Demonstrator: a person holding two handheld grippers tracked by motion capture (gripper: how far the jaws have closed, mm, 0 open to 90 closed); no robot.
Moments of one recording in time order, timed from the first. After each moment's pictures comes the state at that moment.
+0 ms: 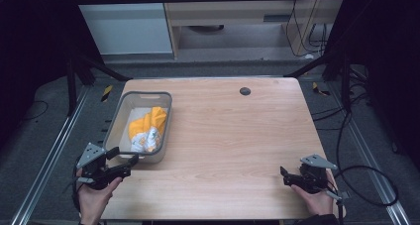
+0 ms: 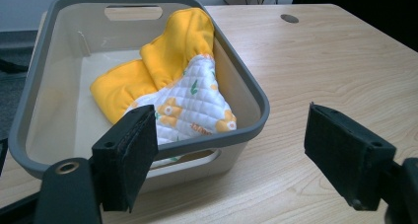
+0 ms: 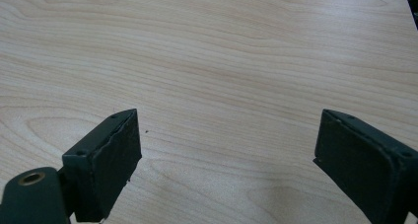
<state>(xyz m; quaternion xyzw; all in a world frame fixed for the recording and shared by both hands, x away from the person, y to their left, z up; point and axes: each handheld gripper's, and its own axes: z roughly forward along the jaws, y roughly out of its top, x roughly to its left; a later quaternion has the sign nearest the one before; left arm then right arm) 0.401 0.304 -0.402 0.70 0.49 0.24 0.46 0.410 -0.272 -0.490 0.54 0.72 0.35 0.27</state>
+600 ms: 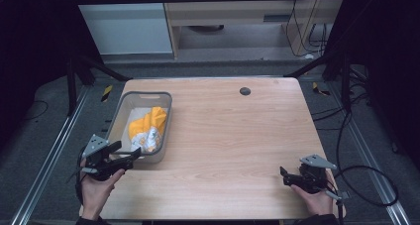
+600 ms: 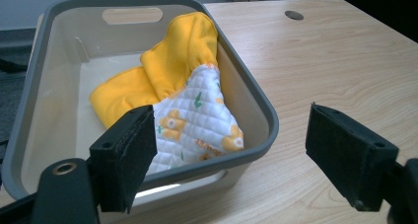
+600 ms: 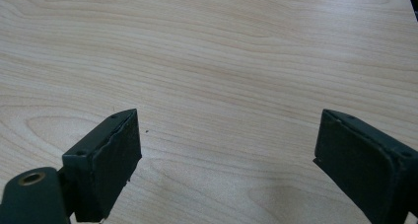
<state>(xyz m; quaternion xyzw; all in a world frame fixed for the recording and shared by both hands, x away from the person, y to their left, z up) 0.422 0.301 -0.395 0.71 0.49 0.23 0.45 0.411 -0.271 -0.491 0.54 0.72 0.35 0.26</state>
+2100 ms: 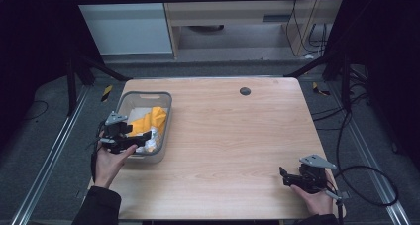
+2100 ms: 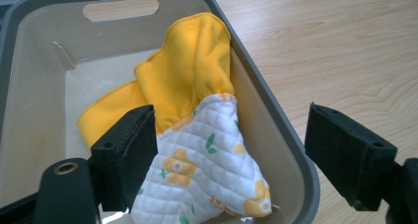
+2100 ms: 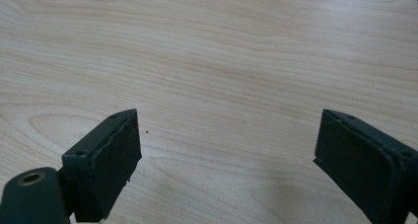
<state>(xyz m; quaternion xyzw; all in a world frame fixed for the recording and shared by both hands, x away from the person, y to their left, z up) 0.495 0.281 -0.389 0.75 0.50 0.20 0.39 0.411 -0.271 -0.492 0.54 0.72 0.35 0.26</state>
